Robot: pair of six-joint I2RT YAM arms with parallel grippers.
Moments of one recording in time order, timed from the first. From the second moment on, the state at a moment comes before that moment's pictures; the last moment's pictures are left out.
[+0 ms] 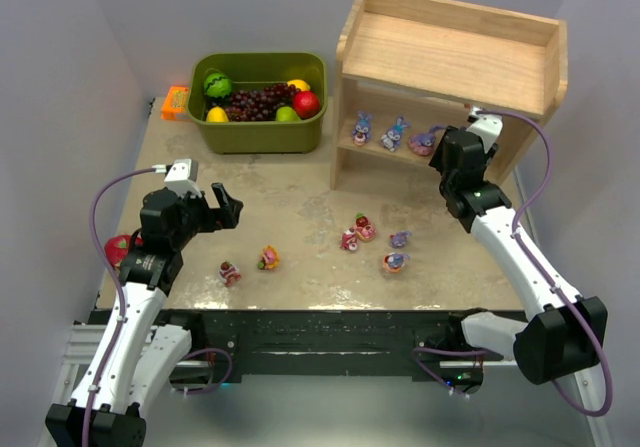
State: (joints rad) left arm -0.13 0.69 0.66 -0.37 0.14 -0.31; right arm 0.26 1.18 1.01 -0.25 0.64 0.36
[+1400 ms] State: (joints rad) left arm -0.13 0.69 0.66 -0.37 0.14 -0.31; right arm 0.26 1.18 0.99 -0.25 0.63 0.34
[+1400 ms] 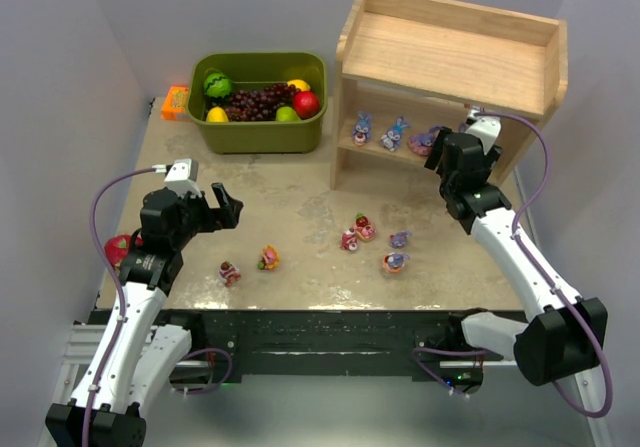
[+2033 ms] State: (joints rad) left arm -0.13 0.69 0.66 -0.37 0.14 -0.31; right arm 0.26 0.98 0.99 -0.43 0.51 0.34
